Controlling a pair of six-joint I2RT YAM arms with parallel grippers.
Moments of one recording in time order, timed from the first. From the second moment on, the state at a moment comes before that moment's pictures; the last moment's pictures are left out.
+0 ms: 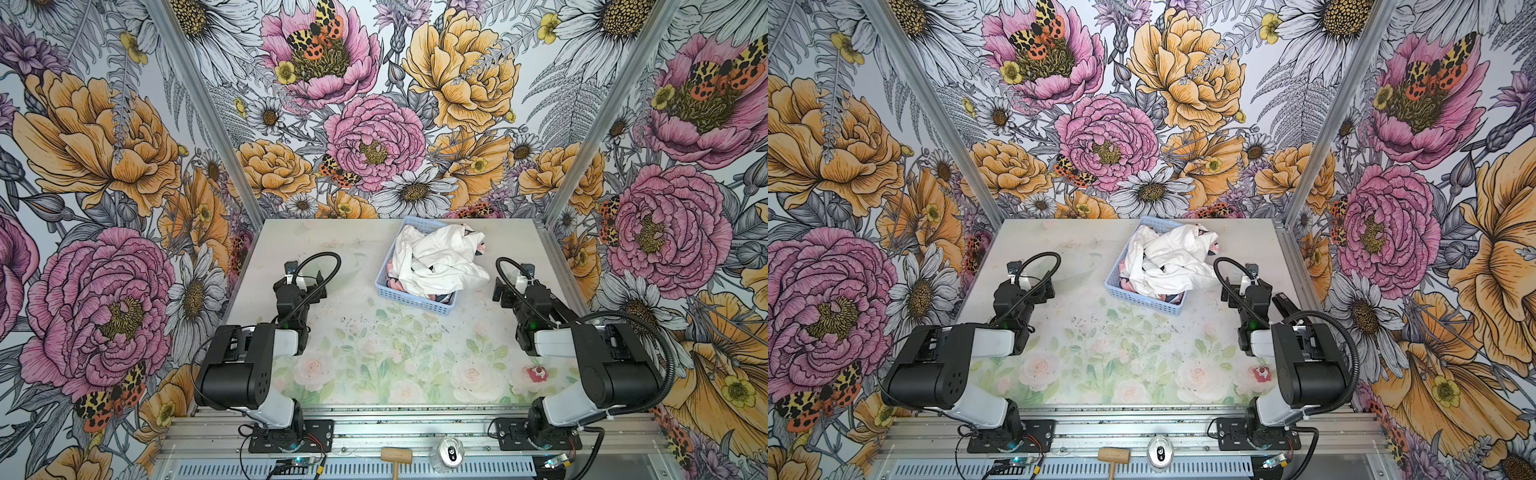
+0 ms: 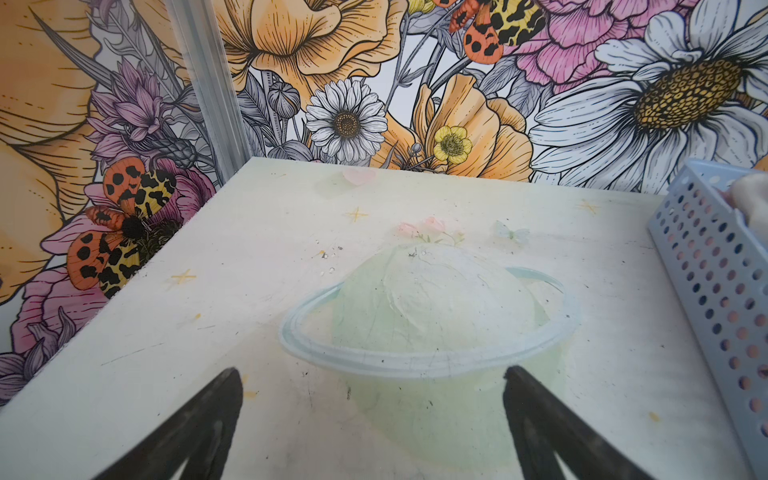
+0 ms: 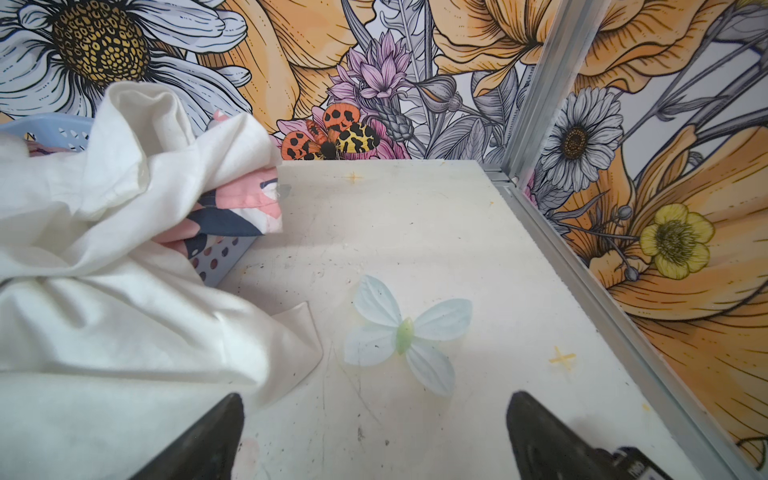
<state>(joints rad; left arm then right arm) 0.00 1.54 0.40 0.93 -0.11 -0.06 -0.01 1.53 0.38 0.85 0.10 -0.01</state>
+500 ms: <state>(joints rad) -0.01 1.35 0.44 0.70 -0.12 -0.06 0.04 1.30 0.61 0.35 0.15 0.07</state>
